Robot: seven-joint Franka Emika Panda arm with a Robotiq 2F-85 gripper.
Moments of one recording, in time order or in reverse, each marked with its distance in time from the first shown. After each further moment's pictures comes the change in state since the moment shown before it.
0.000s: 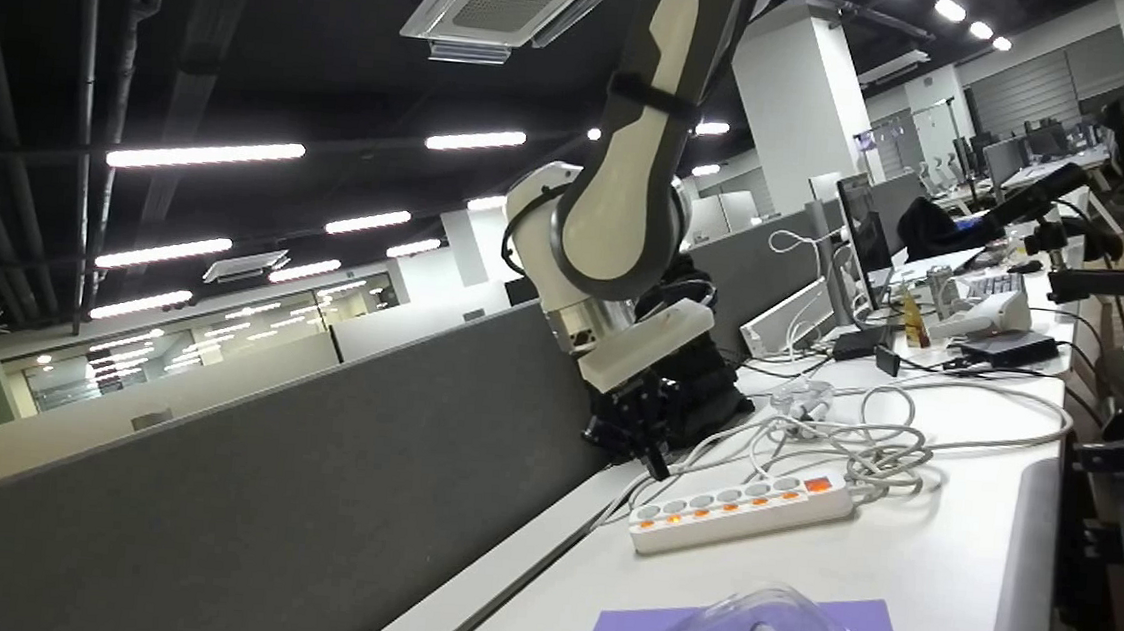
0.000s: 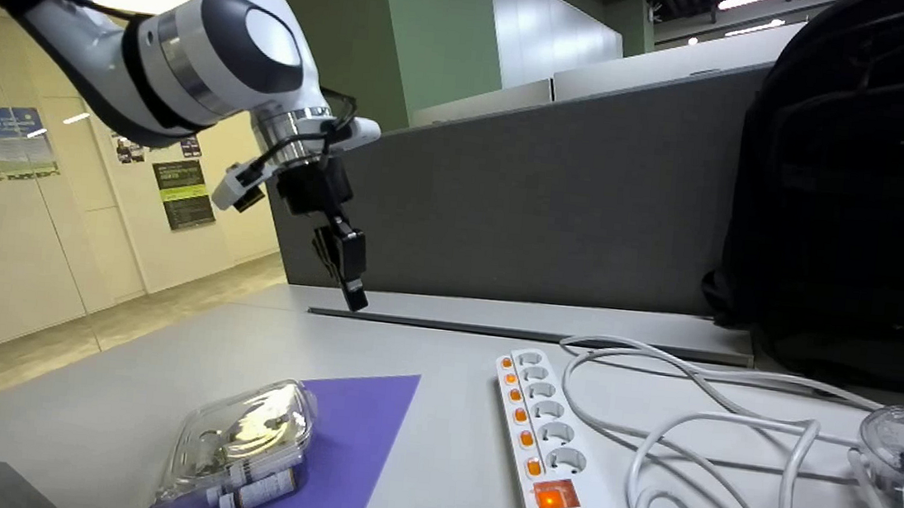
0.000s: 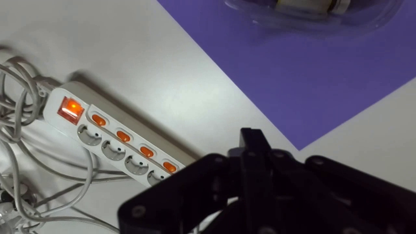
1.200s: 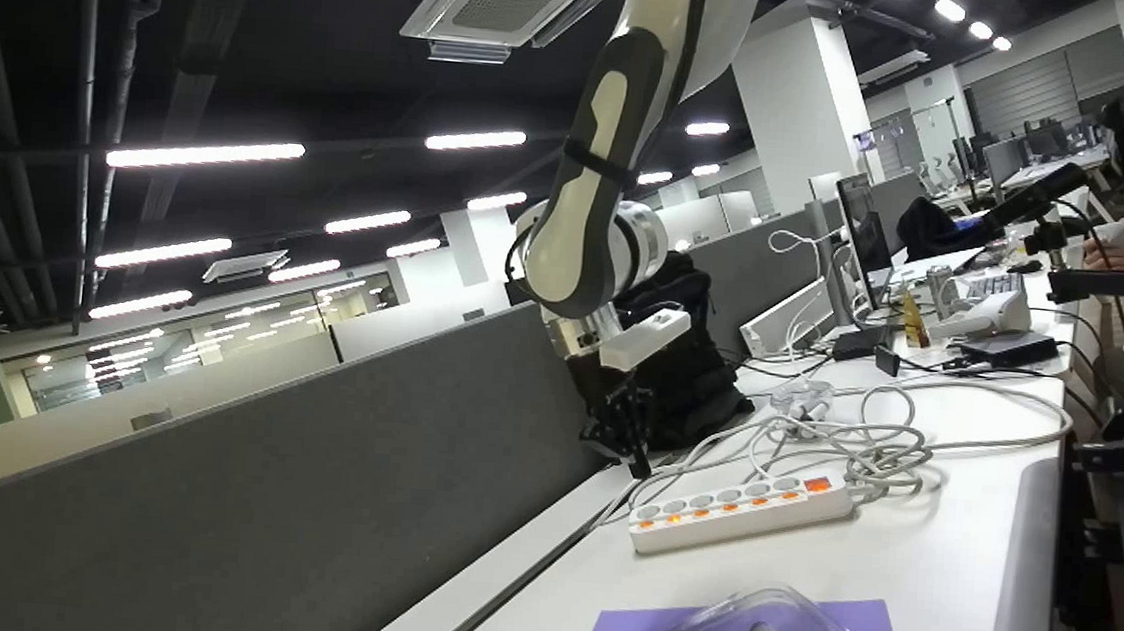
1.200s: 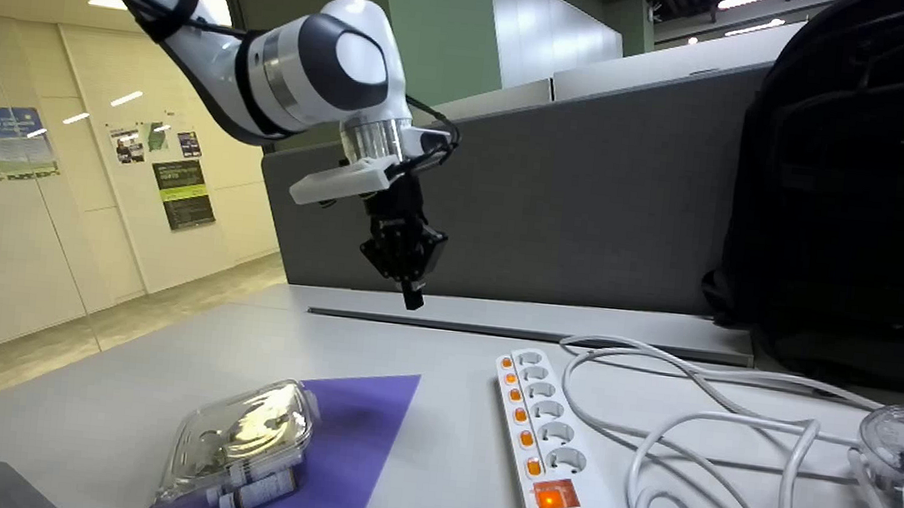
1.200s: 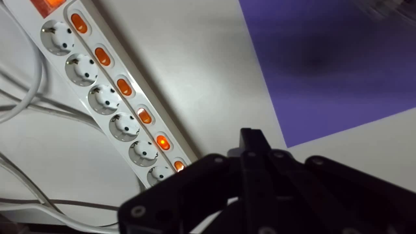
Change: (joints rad) arm 0.013 0.196 -0.119 0.235 0.190 -0.058 -0.659
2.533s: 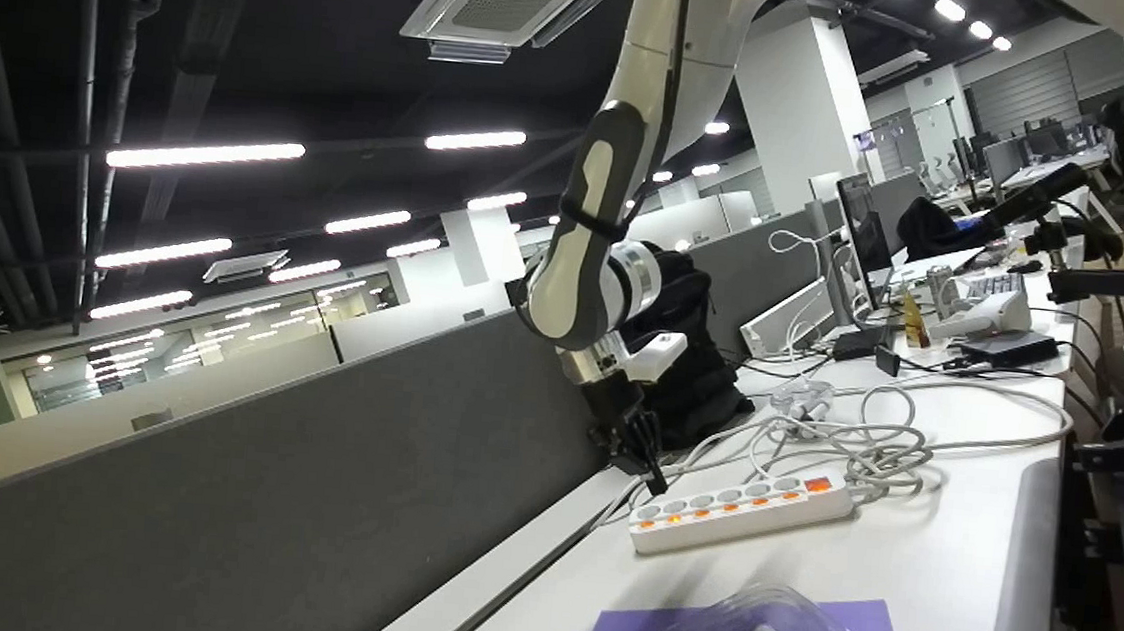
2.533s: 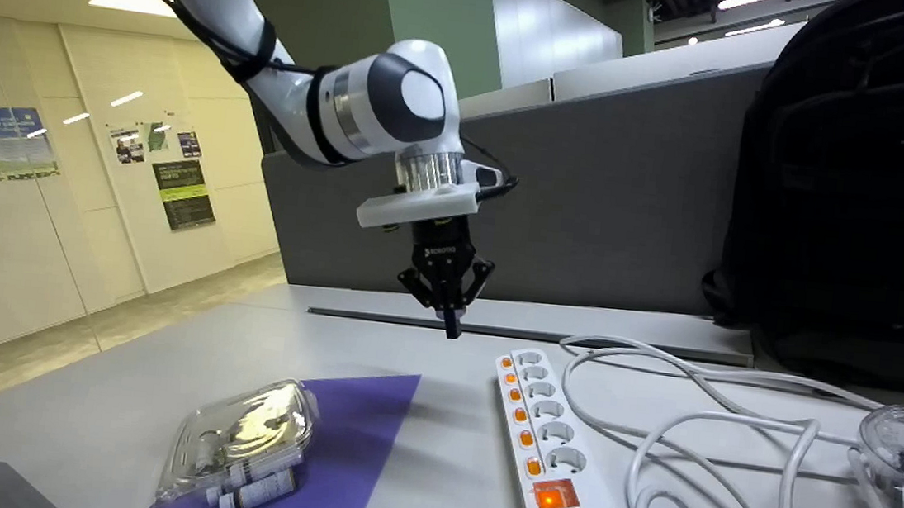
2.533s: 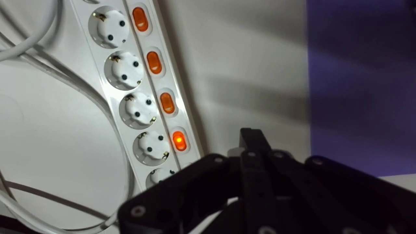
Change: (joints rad) arm -0.057 0.187 -0.009 0.181 0.004 -0.085 -0.327
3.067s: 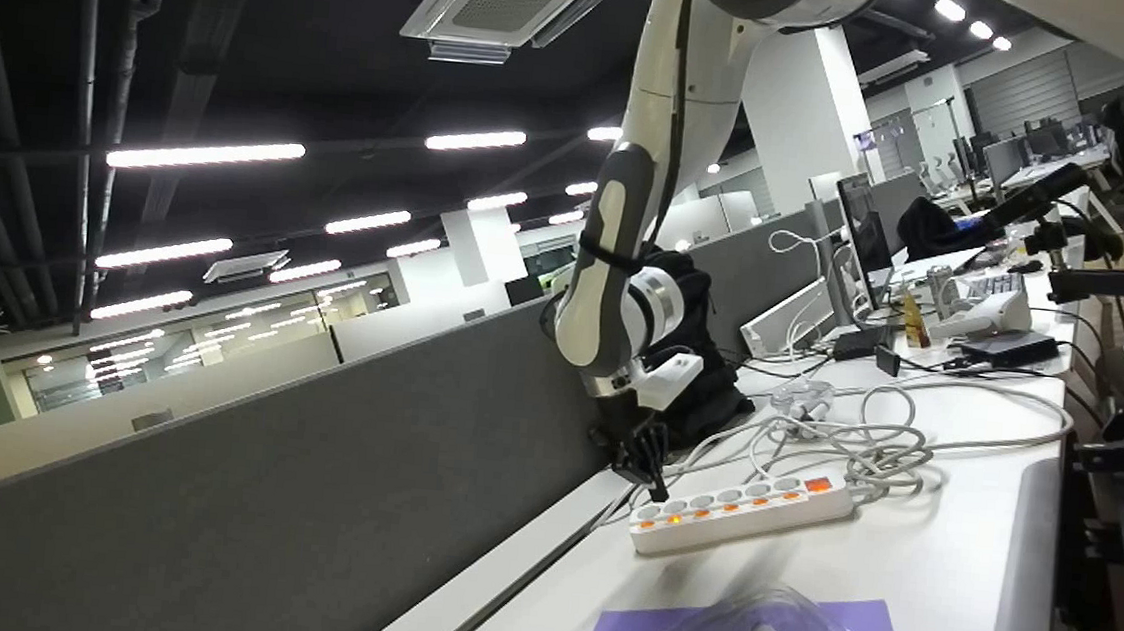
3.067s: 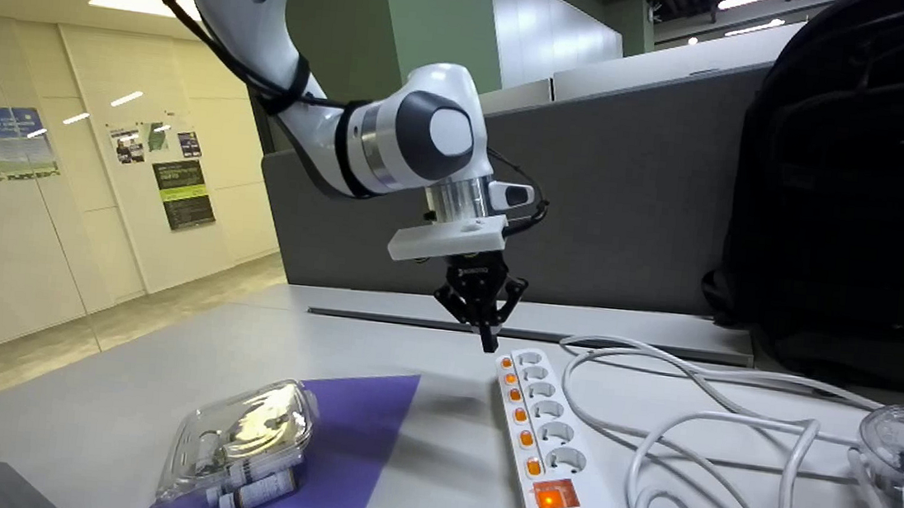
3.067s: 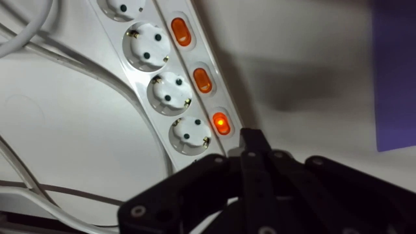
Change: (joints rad) arm -0.028 0.081 -0.027 0.014 0.018 0.185 0.073
